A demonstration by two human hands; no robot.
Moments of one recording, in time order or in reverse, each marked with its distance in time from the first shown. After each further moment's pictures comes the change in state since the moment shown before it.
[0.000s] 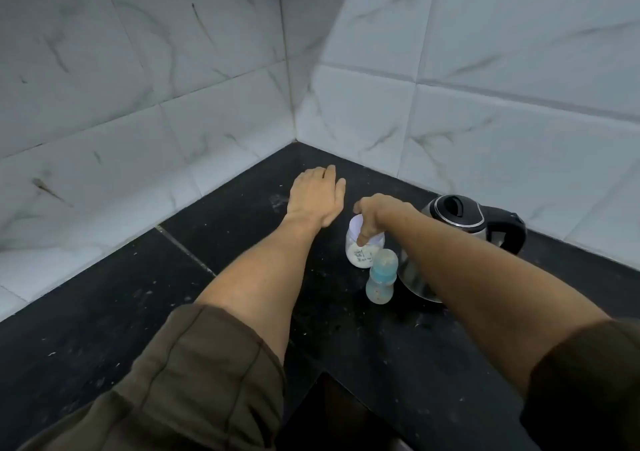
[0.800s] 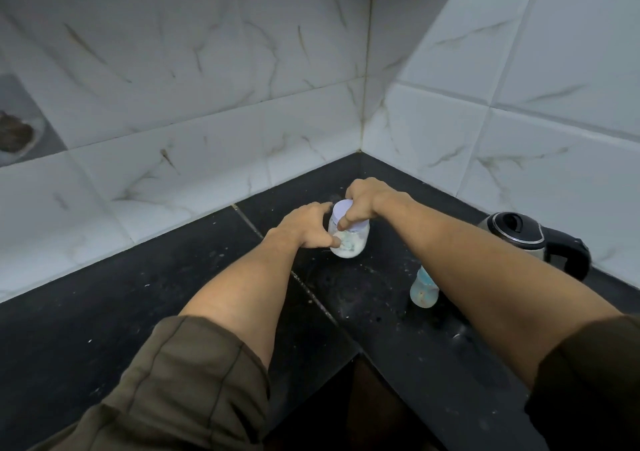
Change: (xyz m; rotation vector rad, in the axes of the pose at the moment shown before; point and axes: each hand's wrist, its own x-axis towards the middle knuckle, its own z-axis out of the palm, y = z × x) left_hand -0.116 -0.104 -0.045 -0.241 -0.359 -0.228; right_hand -0.044 -0.119 -0.036 0.123 0.156 -0.284
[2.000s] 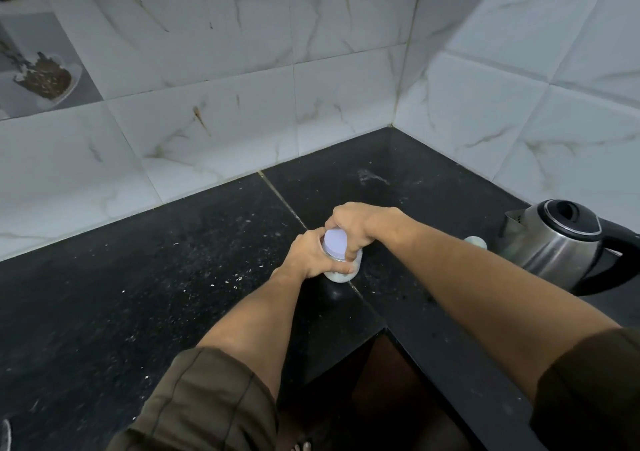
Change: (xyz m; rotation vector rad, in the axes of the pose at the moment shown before) left_hand -0.062 -0.070 0.098 -0.544 0.077 -0.236; right_hand -0.003 -0.063 0.083 -0.316 -0.242 -0.403
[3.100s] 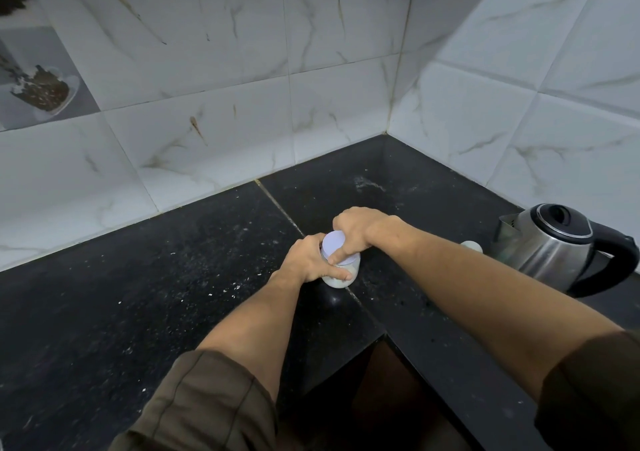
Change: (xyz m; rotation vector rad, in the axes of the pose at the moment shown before) left_hand 0.003 0.005 -0.006 0.041 -0.059 0.026; right_hand 0.001 0.004 0.004 0.027 0.036 0.126
